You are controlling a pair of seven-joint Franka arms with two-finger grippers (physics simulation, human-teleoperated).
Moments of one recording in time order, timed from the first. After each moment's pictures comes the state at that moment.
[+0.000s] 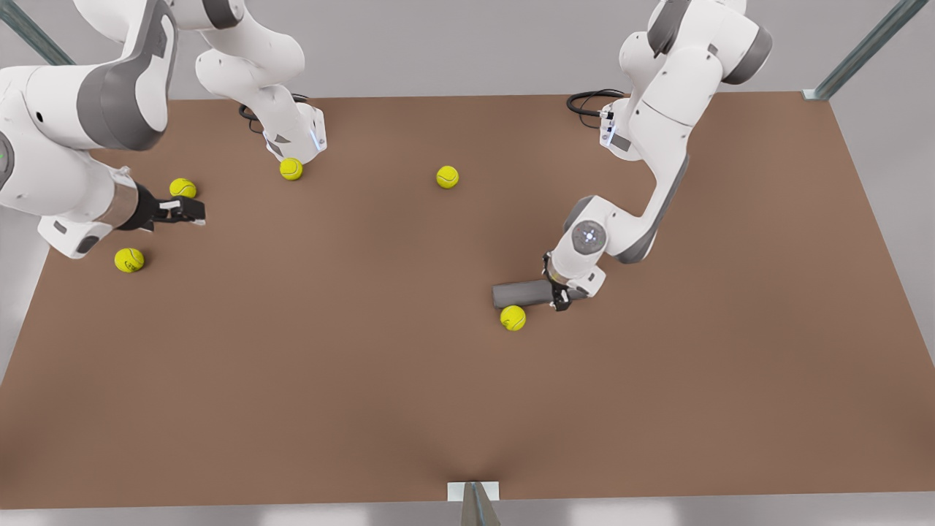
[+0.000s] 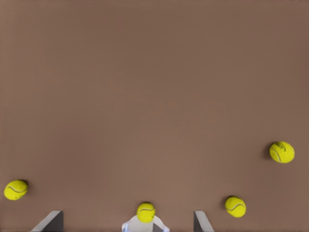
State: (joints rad) left arm -0.24 0.48 -0.29 -2.08 0.11 2.55 -2.32; right arm 0.28 0.17 -0.29 -1.27 0.06 1.16 -0.10
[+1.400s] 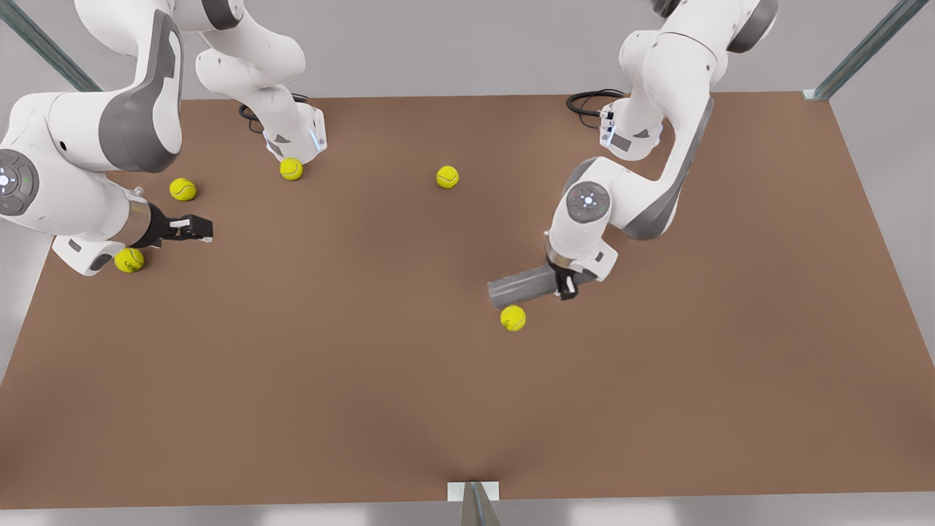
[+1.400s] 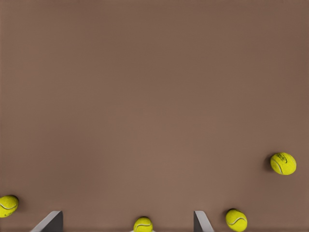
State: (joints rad) left arm -0.29 0.31 -0.25 -1.71 0.14 2.00 -2.37; right arm 0.24 0.20 -0.24 -1.32 0.04 1.26 -0.09
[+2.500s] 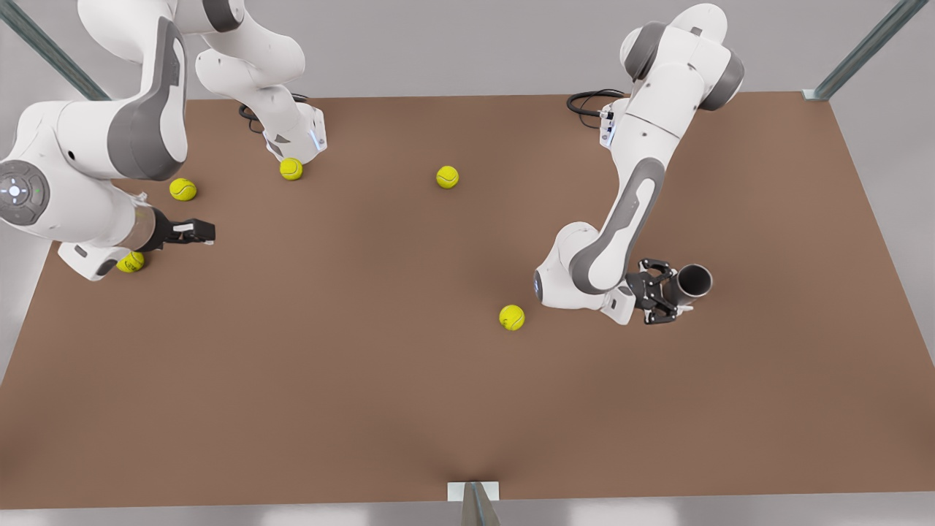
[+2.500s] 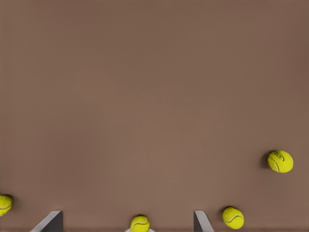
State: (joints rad) left arm -0.39 0.64 -0.15 -1.62 1.17 1.24 -2.30; right arm 0.25 0.21 -0.24 -1.33 0.02 1.26 -0.09
